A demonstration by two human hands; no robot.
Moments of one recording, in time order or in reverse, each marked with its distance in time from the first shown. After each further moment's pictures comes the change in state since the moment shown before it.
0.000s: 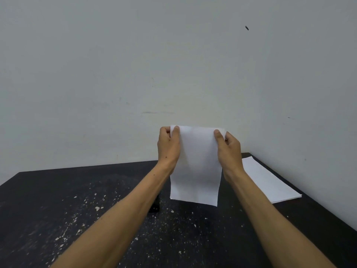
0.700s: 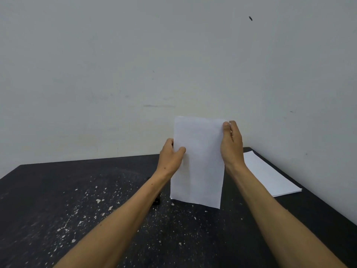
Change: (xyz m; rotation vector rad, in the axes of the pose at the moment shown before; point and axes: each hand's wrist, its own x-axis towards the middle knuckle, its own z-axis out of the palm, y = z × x) left_hand -0.021 -0.041 -0.016 0.220 -0.221 -0.030; right_hand 0.003 0.008 -0.002 -0.089 0.028 -0.098
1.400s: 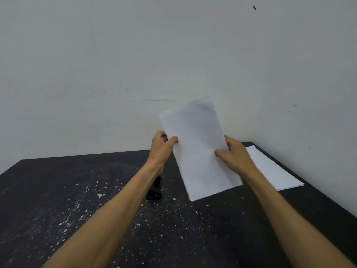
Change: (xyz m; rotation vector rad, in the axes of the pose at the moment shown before) left_hand 0.017 -0.008 -0.021 -0.228 0.046 -0.124; right_hand -0.014 0.022 -0.038 -0.402 -0.384 0.017
